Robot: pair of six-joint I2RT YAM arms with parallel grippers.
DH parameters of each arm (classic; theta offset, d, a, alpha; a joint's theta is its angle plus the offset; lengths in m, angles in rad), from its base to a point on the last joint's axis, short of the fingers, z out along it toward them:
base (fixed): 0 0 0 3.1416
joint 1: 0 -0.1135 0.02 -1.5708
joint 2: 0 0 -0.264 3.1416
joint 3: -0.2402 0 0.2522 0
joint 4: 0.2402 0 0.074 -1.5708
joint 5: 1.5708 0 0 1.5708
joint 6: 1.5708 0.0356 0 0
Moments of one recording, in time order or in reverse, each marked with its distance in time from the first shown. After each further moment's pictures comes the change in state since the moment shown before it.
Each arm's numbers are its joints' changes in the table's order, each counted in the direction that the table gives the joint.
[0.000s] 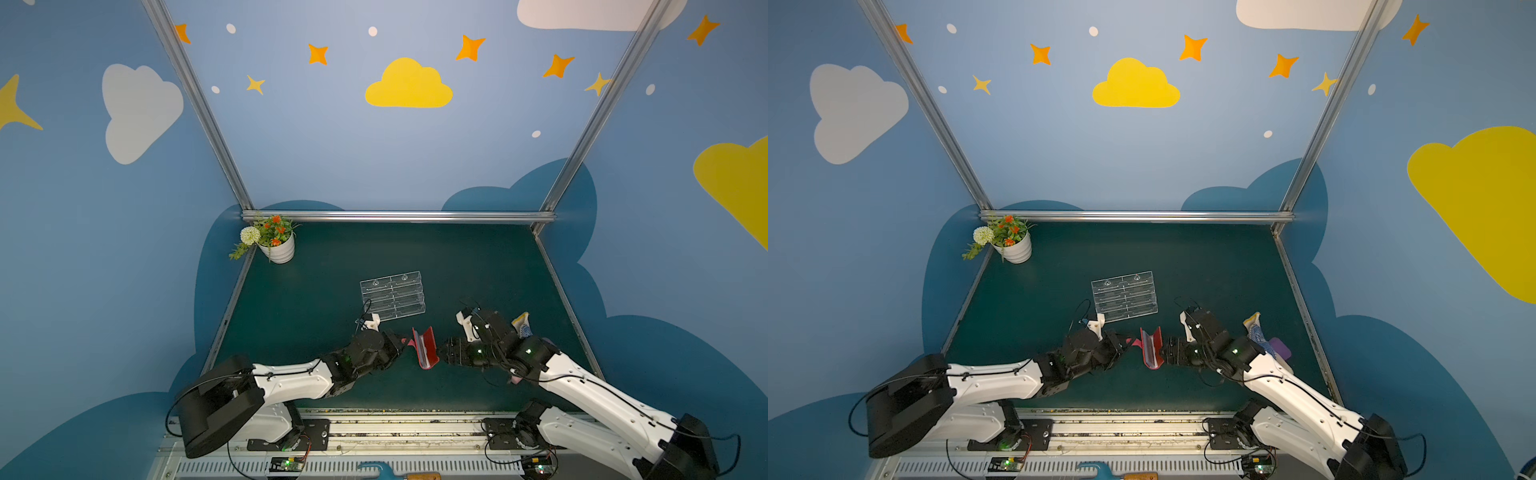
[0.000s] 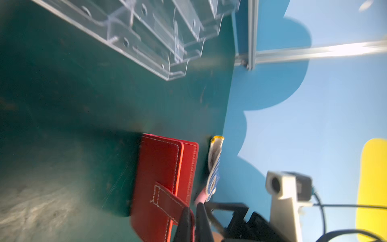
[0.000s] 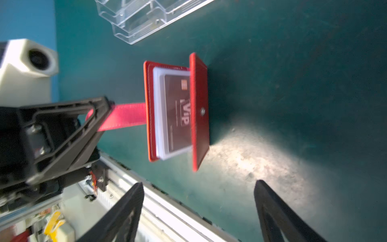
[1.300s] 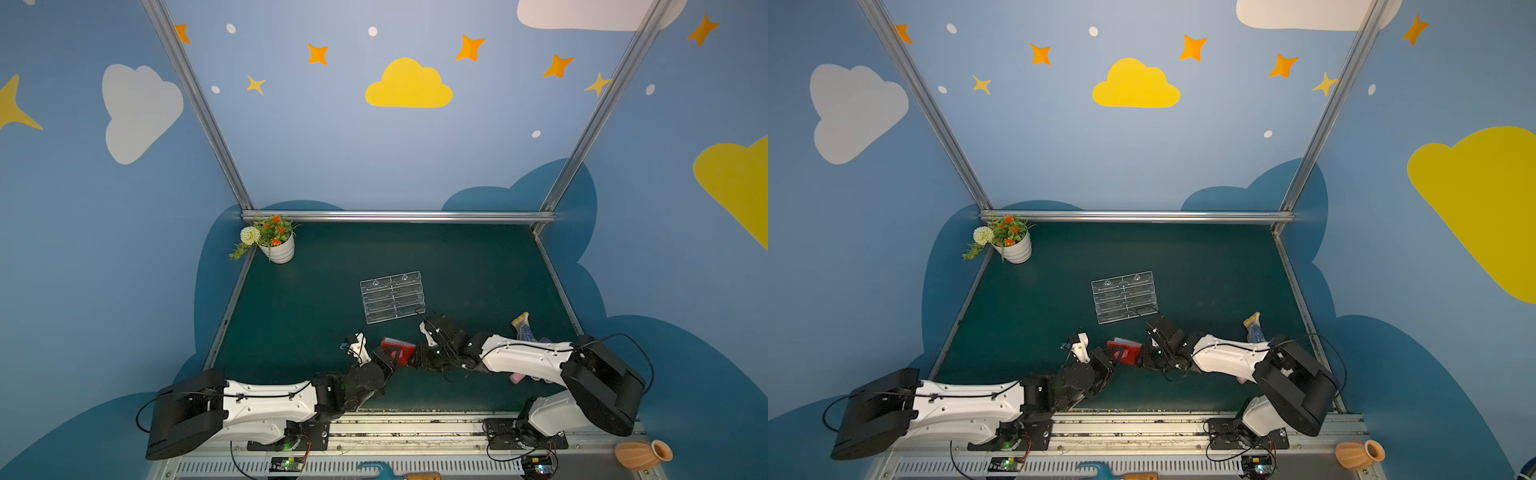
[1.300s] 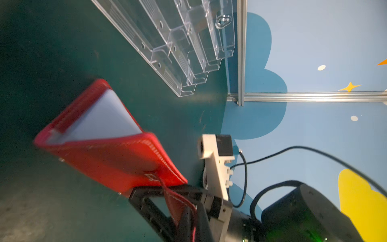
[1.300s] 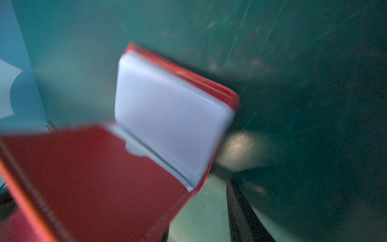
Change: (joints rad) left arm 0.302 0.148 0.084 0.119 -0.434 -0.200; right arm -0.164 -0.564 -0.050 -0.410 0.009 0.175
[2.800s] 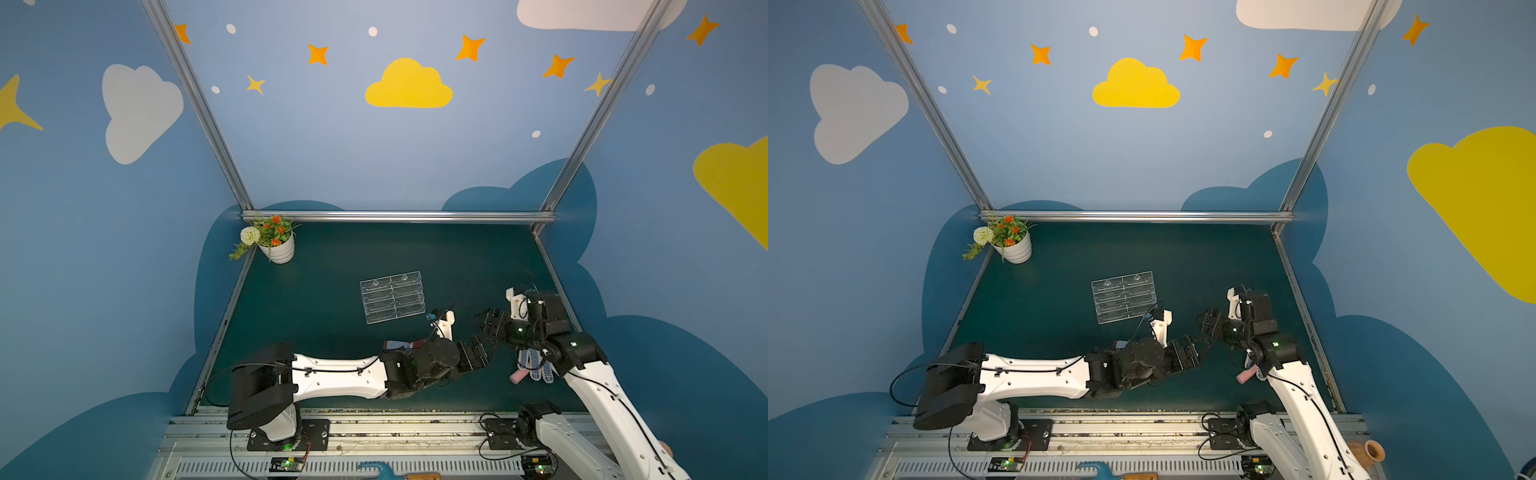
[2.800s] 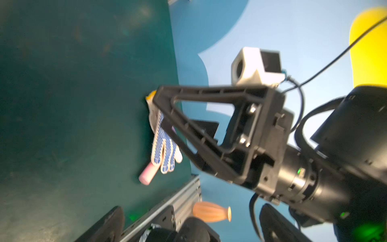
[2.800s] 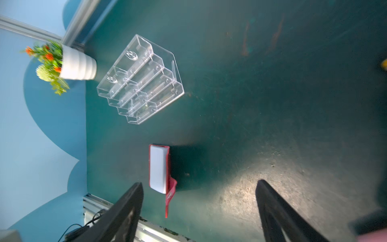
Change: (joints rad) left arm 0.038 -0.464 -0.693 0.095 0.319 0.464; right arm 0.697 0.684 -0.130 0.618 -0.099 -0.321
